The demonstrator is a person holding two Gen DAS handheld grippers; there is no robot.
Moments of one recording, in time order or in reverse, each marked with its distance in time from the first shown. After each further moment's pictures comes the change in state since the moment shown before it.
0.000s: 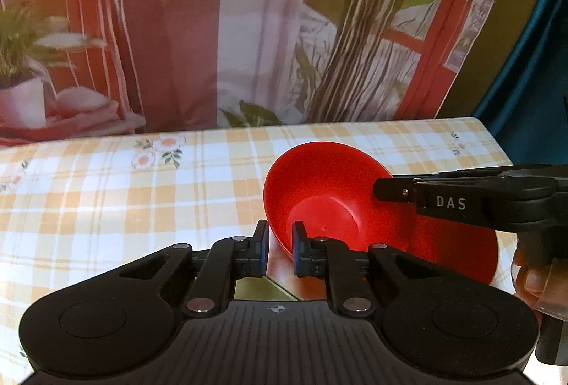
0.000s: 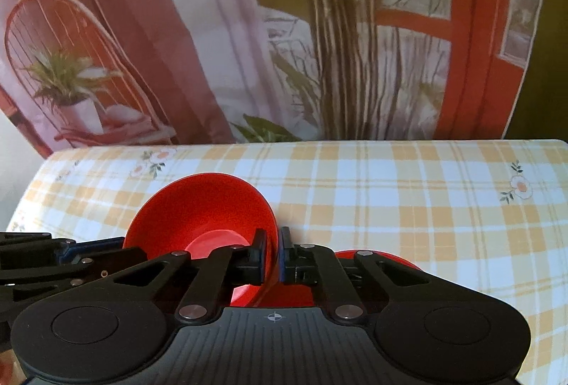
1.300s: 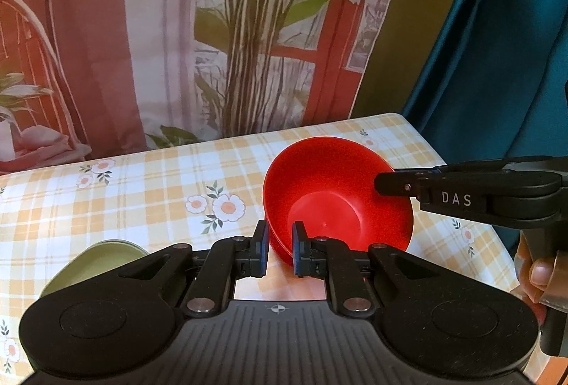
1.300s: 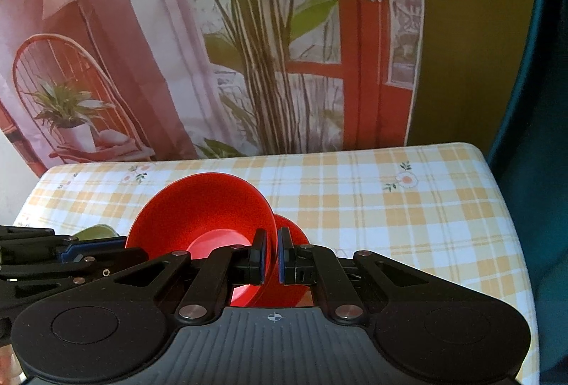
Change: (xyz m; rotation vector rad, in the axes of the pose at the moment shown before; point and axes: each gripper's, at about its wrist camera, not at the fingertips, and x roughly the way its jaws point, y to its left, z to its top) left arm -0.052 -0.086 -0.009 0.090 -0.039 -0.098; right arm -0.121 -0.047 -0.028 0.025 -0.076 -0.087
